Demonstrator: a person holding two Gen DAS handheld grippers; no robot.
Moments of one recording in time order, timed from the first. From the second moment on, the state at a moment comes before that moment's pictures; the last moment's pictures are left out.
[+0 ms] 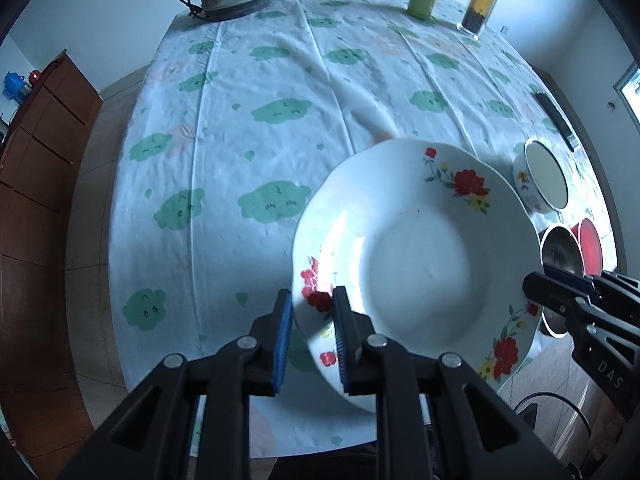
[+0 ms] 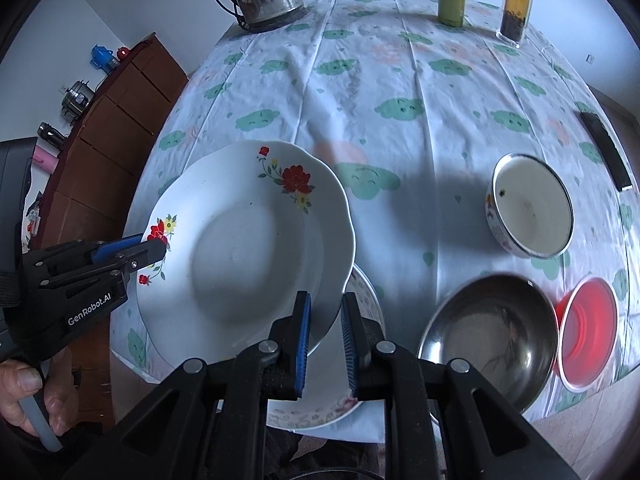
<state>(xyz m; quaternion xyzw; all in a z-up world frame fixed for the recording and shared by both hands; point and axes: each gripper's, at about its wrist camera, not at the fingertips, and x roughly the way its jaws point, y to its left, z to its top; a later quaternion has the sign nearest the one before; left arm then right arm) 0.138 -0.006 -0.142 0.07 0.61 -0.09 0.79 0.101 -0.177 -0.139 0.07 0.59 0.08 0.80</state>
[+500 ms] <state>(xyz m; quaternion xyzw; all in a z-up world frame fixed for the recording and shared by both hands) 0.118 -0.021 -0.159 0.09 0.62 -0.09 0.77 0.074 -0.189 -0.161 0.08 0.60 0.08 0.79</state>
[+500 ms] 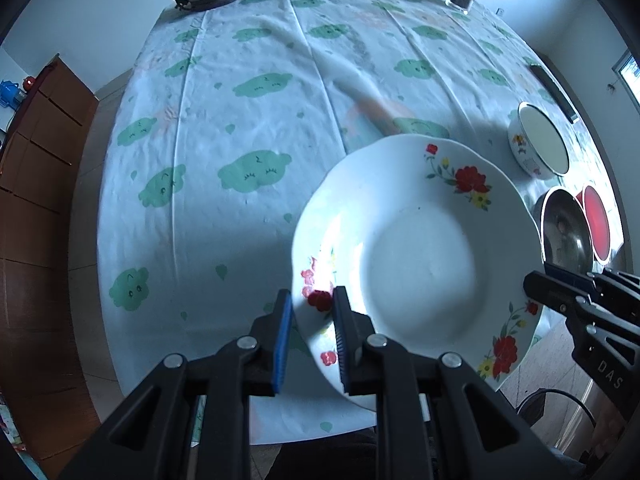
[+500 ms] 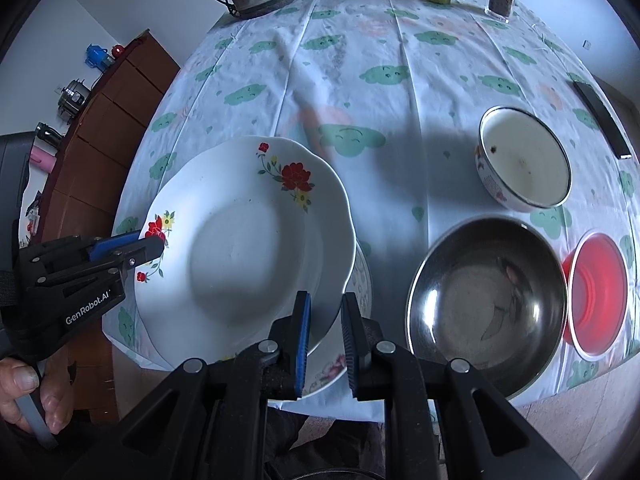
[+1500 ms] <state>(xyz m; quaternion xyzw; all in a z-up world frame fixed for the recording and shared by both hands) 0.108 -0.027 -0.181 0.09 0.64 -0.09 0.76 0.062 -0.193 -0.181 0.08 0.62 0.08 0.78</state>
